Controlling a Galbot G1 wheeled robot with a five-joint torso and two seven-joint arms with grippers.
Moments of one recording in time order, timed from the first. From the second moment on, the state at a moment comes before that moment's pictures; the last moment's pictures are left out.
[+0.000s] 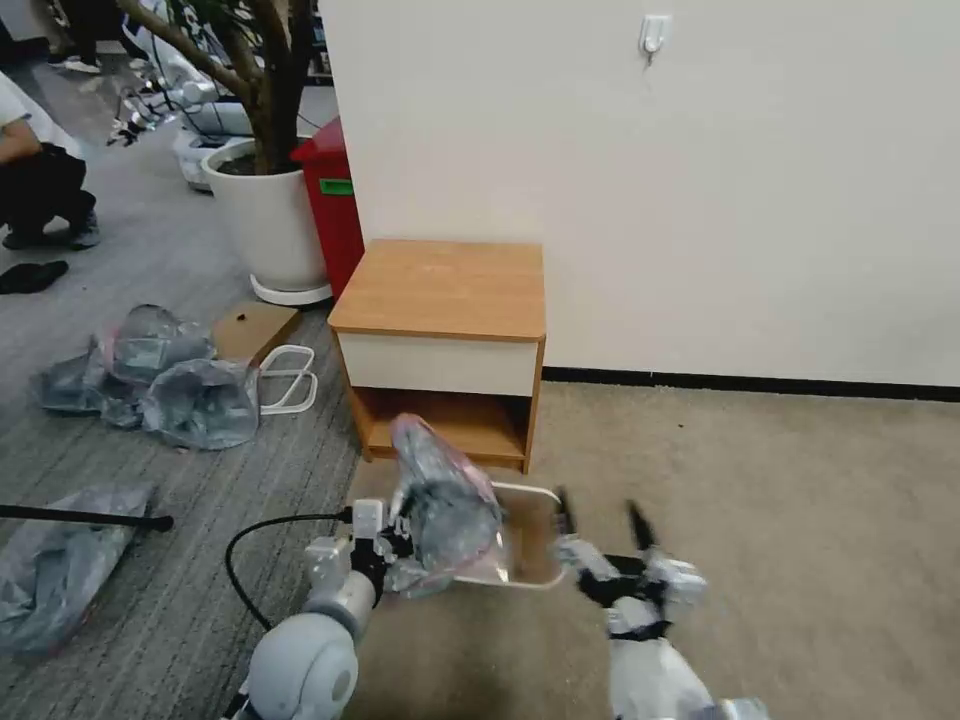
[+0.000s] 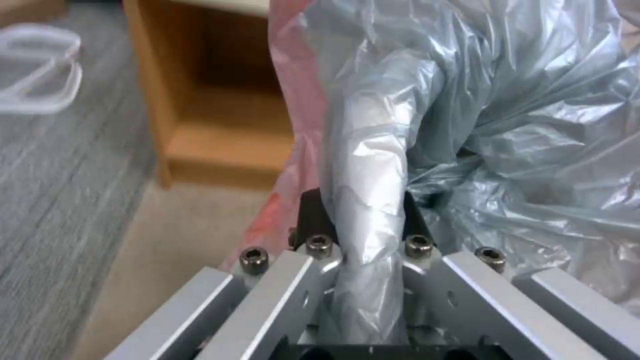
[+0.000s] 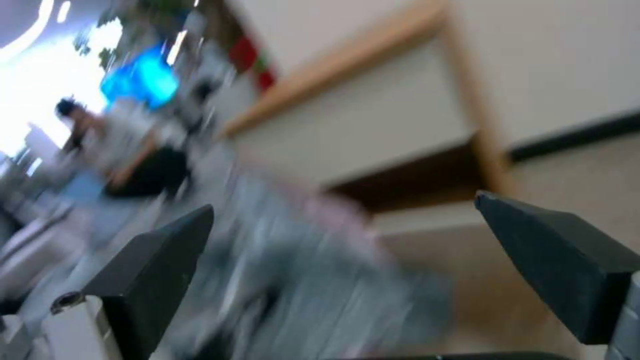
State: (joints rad) left arm 1.53 -1.23 -0.30 -2.06 -0.47 0.24 -0.21; right arm -1.80 1.32 0.05 2.32 0.37 -0.04 0.16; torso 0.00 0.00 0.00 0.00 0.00
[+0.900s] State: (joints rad) left arm 1.62 -1.24 -0.34 -2.14 -0.43 0.12 -0.09; right arm -1.46 1.27 0.06 2.21 0.73 -0.37 0.26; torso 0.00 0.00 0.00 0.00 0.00
